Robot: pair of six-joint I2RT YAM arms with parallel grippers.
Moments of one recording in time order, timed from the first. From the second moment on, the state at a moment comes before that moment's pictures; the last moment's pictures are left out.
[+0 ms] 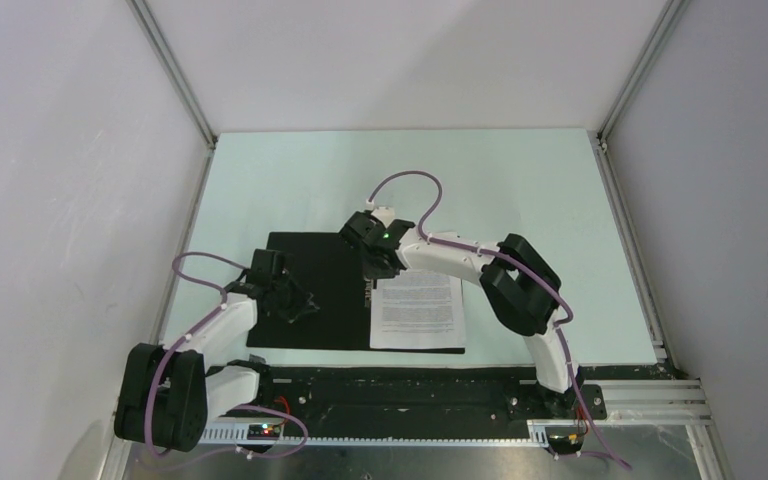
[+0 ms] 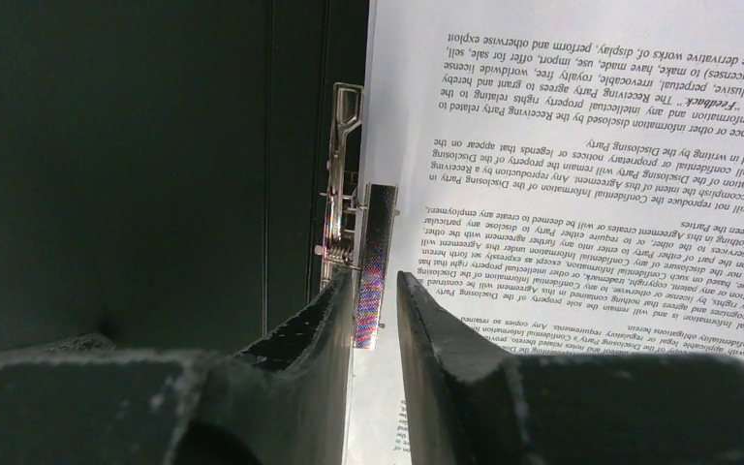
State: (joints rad) left arm -0.16 1.12 0.42 -0.38 0.14 -0.95; right arm 0.98 2.08 1.61 -0.66 0.29 0.84
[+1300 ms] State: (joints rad) left arm -0.15 1.12 0.42 -0.37 0.15 -0.95; right arm 1.05 2.05 1.51 -0.65 0.28 0.85
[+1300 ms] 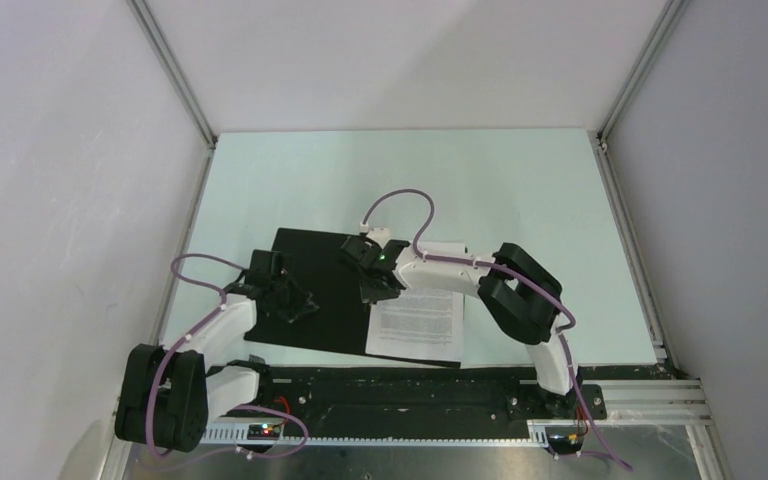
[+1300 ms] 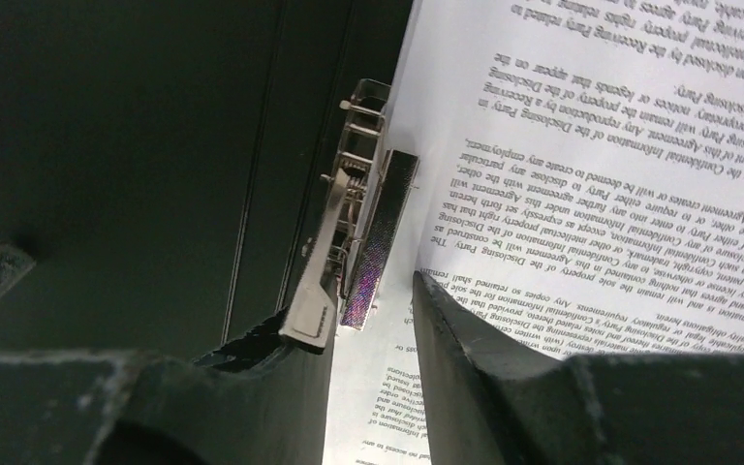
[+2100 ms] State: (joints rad) left arm -0.15 1.14 0.42 -0.35 0.15 -0.95; right arm 0.95 1.82 1.44 -0.59 0.23 0.84
